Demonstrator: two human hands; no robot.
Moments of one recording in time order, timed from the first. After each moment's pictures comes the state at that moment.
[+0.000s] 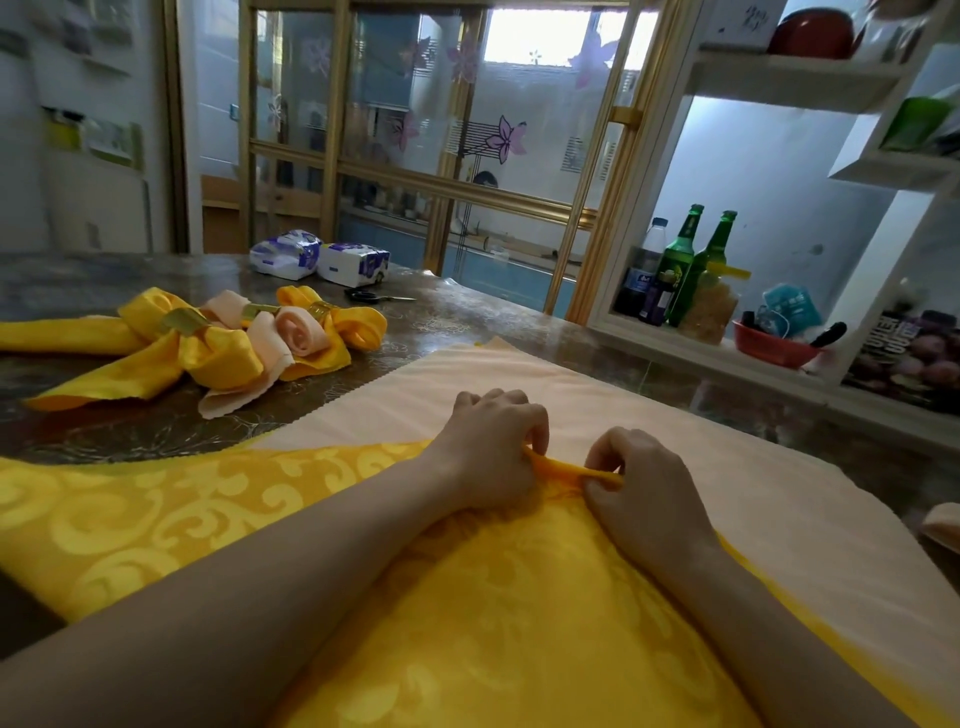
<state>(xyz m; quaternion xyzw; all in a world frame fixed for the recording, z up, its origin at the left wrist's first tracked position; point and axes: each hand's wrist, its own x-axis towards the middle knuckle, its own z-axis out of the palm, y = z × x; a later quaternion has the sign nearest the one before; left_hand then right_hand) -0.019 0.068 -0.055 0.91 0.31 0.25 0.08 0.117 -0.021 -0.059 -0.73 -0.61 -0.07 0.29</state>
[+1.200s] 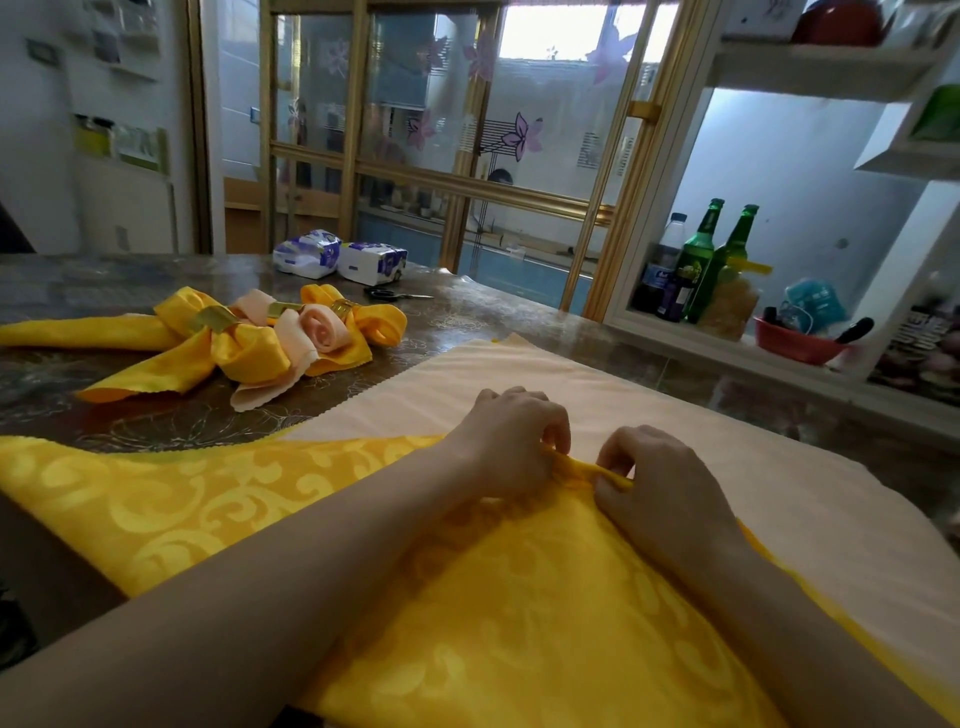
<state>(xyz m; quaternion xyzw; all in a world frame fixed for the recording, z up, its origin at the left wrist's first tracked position) -0.023 0.068 -0.053 0.92 0.30 0.23 0.09 0.113 -0.023 -0.056 -0.72 -0.65 -0.09 0.23</state>
